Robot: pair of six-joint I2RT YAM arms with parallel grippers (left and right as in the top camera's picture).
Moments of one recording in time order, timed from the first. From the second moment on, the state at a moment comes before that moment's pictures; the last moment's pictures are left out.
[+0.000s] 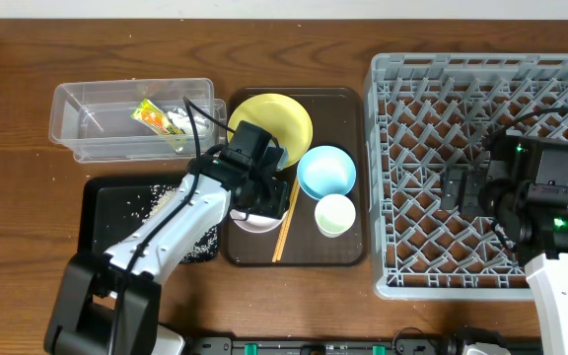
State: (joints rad) left arm -0.44 1.59 1.00 -0.67 0.32 -0.22; right arm -0.09 1.09 0.94 -0.82 -0.10 0.03
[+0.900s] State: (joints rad) left arm -0.66 1.72 1.10 -0.65 0.34 -0.23; right arm -0.09 1.09 0.94 -0.83 -0.10 0.03
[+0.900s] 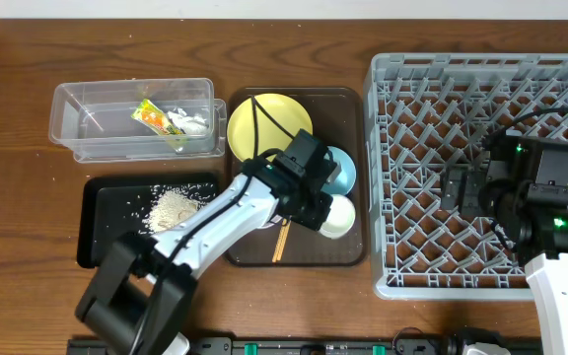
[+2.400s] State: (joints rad) left arm -0.28 1.61 1.10 -0.23 1.31 -0.78; right arm 0.16 1.32 0.94 -0.36 -1.08 -0.40
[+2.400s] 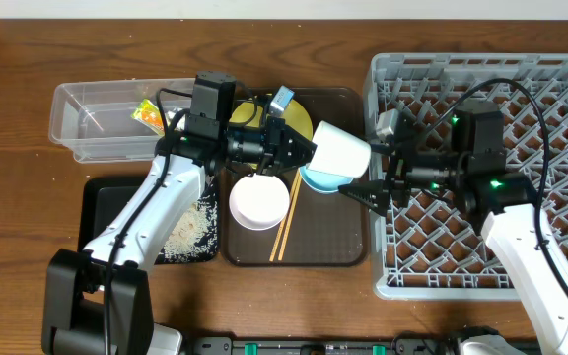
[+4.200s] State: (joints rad) left arm -0.16 1.34 1.10 -0.73 0.39 -0.38; right arm -0.05 1.25 1.24 -1.03 -0.35 -0.05
